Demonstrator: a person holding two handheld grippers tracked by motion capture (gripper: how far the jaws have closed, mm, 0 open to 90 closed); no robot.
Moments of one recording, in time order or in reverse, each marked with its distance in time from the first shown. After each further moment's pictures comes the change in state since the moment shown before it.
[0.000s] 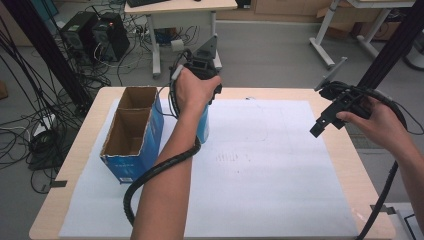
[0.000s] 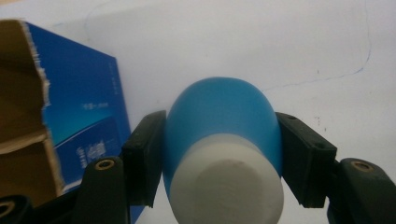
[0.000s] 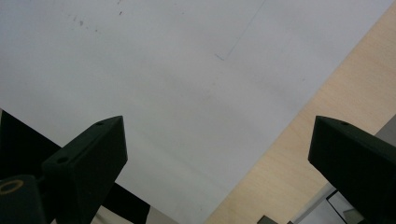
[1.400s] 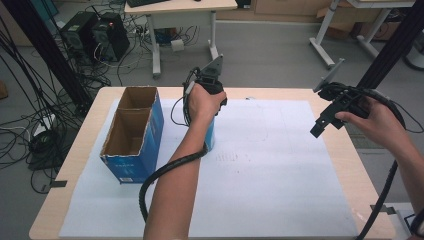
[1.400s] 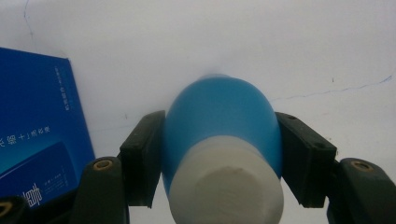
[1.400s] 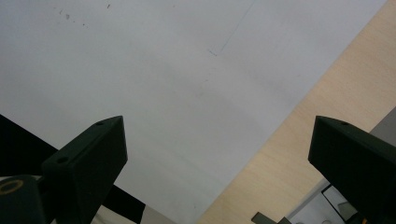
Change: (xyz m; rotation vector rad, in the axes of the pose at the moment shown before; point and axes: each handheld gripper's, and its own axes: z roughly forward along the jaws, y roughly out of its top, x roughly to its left) left arm -0.020 0.030 0.088 0.076 -0.022 0.008; right arm -0.005 0.008 0.007 0.034 -0.011 0.005
